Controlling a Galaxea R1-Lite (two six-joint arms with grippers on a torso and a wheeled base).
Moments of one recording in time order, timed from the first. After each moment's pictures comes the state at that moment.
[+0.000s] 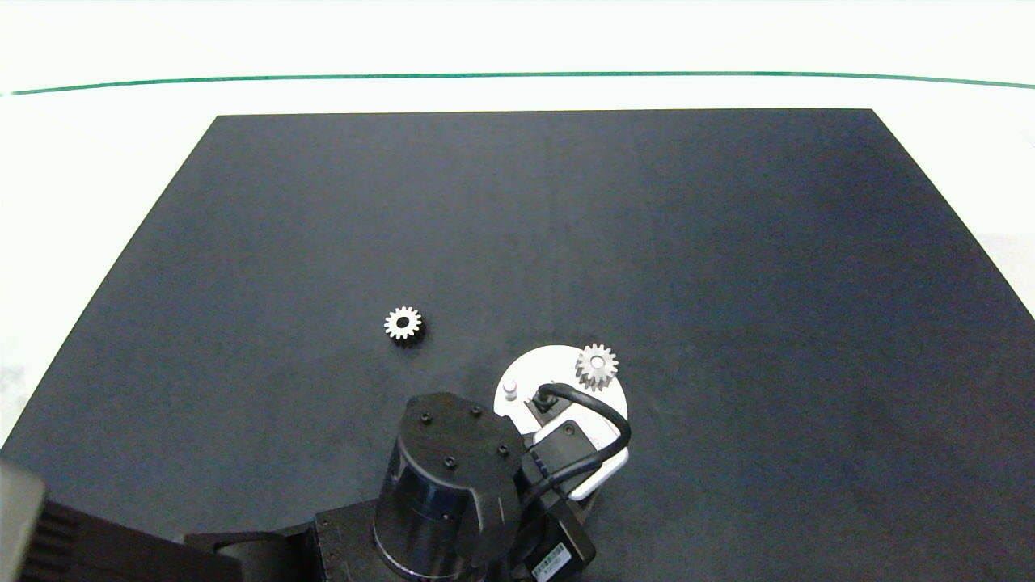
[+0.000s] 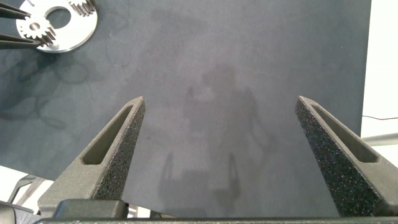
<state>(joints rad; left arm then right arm) -1.01 1.78 -0.67 -0.74 0.25 0.34 0.38 0.39 -0.69 0.48 -0.21 -0.17</state>
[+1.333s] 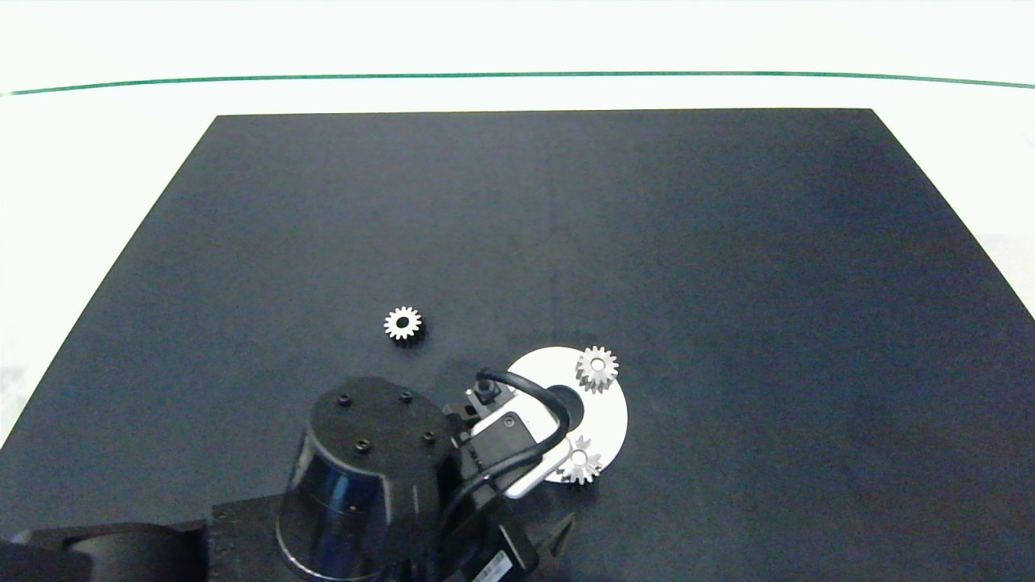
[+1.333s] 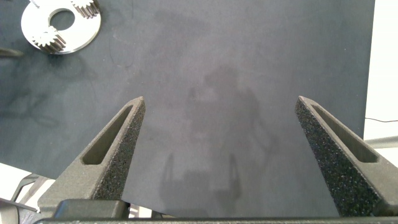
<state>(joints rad) -0.98 1.61 -0.64 -0.51 0.25 0.34 0.38 0.39 -0.69 0.47 -0.20 -0.17</state>
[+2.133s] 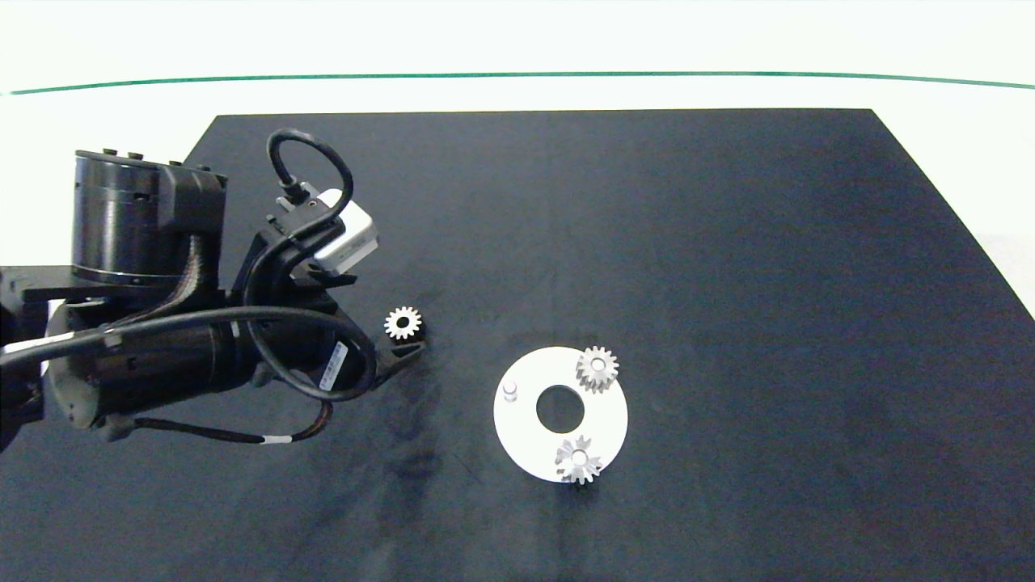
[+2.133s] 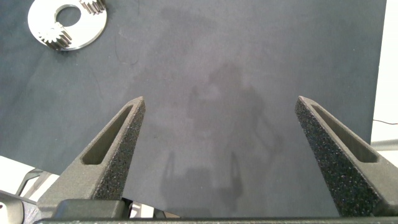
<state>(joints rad) -0.46 1.47 -0.94 -0.12 0.04 0.45 0.38 0.40 -0.69 0.48 -0.18 -0.17</state>
